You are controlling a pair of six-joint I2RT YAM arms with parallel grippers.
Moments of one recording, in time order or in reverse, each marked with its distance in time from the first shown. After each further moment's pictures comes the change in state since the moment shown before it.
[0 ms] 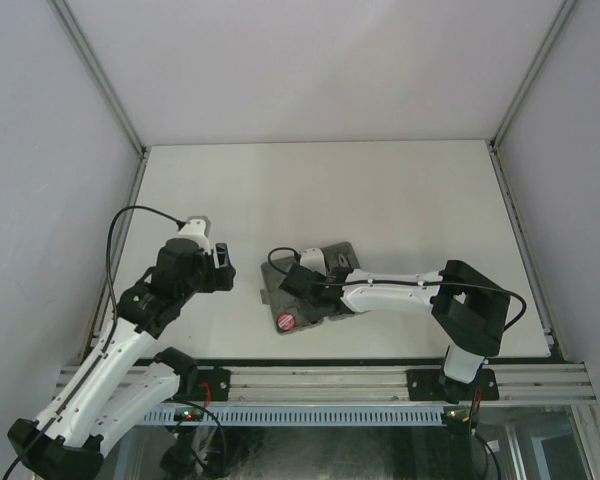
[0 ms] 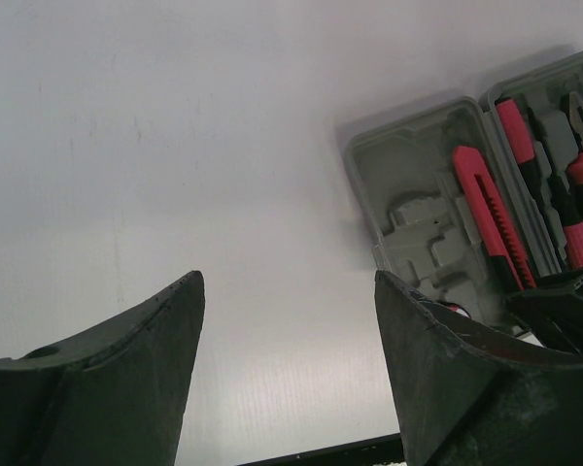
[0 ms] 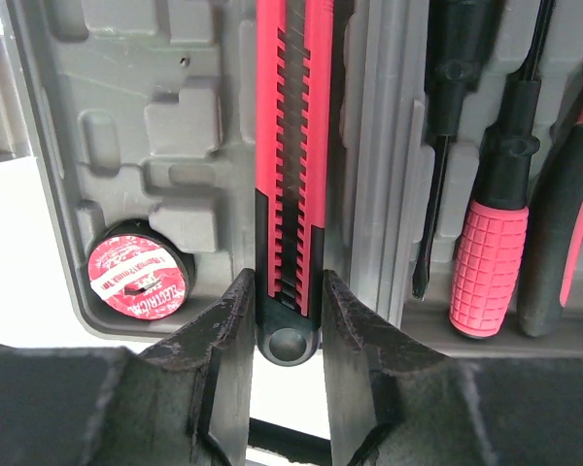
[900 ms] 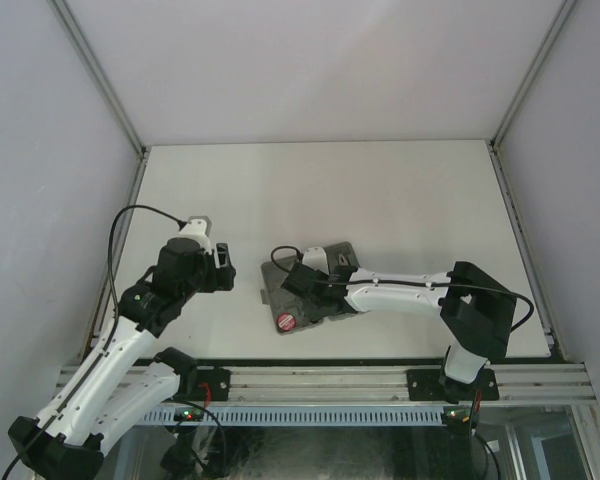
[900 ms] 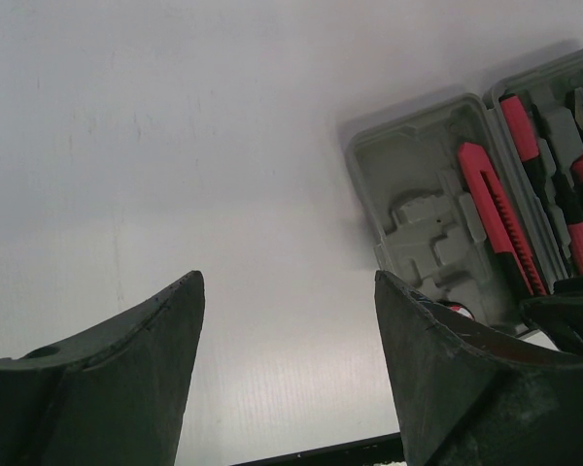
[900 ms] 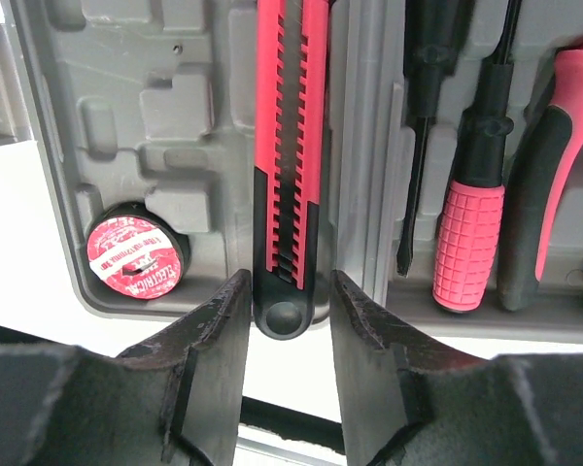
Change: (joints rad) left arm 0.000 0.012 0.000 0.000 0.000 0.000; right arm 0.000 -0.034 0.005 -0.048 0.001 0.002
